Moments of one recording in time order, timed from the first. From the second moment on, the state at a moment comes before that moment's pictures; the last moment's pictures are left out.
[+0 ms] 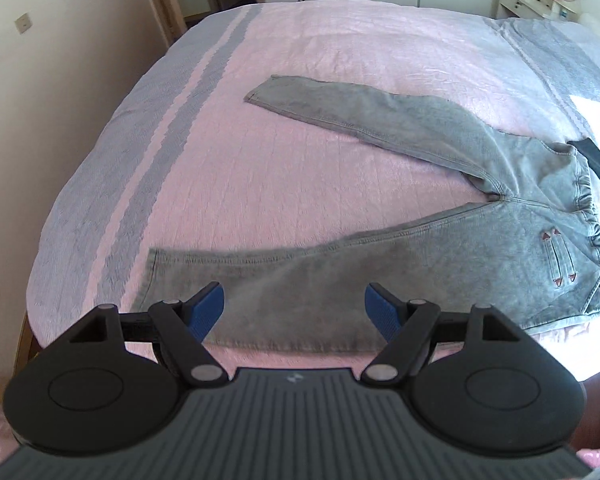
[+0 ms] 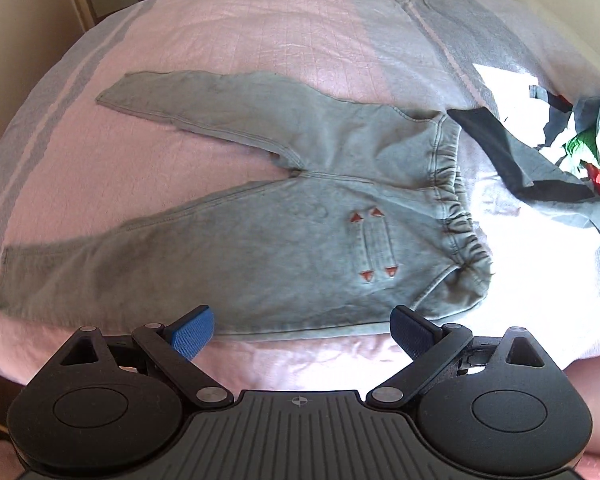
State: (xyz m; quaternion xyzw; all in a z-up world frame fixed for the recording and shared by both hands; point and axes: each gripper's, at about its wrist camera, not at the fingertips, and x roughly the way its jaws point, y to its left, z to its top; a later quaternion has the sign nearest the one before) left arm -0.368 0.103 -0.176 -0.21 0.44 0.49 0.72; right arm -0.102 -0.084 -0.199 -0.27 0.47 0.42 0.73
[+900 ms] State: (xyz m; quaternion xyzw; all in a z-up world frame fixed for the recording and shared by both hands) left arm -0.343 0.154 -0.187 -0.18 0.48 0.44 0.74; right arm -0.116 -0.048 -0.217 -0.26 0.51 0.37 0.73
